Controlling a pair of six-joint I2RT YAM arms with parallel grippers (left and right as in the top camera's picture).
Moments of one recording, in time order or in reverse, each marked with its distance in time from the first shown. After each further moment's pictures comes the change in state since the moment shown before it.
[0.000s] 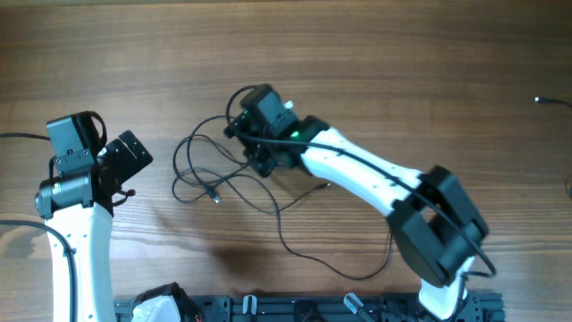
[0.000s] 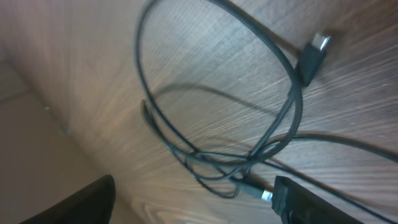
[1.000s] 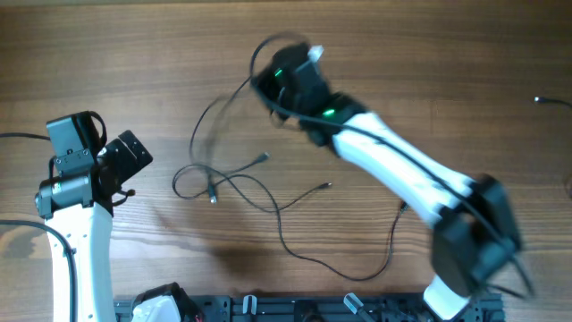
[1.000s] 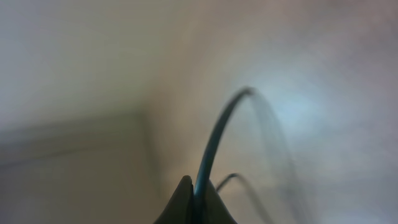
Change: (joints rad) left arm 0.000 0.000 0.000 0.000 0.000 0.000; right arm -0.154 -0.172 0.038 0.198 0.190 -0.188
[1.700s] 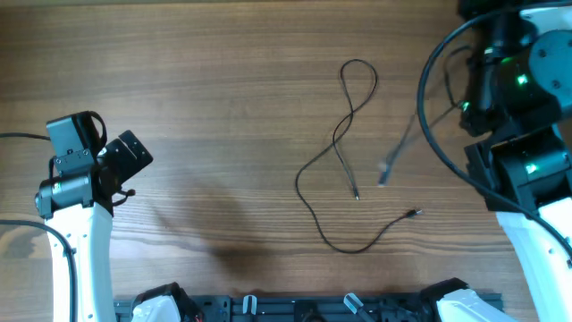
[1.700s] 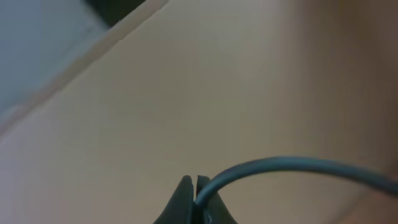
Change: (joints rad) left arm 0.000 0.000 0.000 0.000 0.000 0.000; right arm -0.327 -0.583 0.057 0.095 0.695 -0.843
